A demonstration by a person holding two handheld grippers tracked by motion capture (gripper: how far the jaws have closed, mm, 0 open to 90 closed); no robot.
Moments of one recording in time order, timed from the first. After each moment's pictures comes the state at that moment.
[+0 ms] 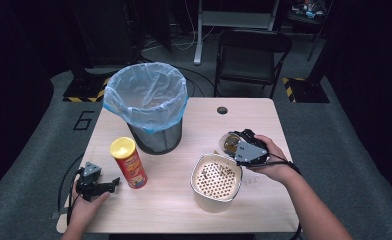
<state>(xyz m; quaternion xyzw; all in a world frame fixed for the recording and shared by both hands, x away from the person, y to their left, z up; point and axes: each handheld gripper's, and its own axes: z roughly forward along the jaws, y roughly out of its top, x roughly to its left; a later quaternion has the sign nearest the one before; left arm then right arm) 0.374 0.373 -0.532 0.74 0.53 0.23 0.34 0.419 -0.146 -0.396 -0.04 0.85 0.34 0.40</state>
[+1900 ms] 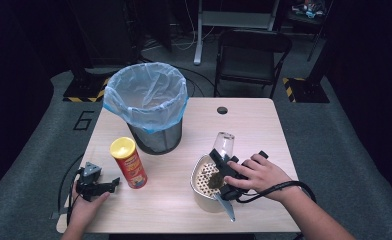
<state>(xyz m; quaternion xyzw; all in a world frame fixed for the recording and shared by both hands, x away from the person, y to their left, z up) 0.374 0.373 -0.532 0.74 0.53 0.23 0.34 0.337 -0.091 -0.422 -0.41 0.65 -0.03 0.64</state>
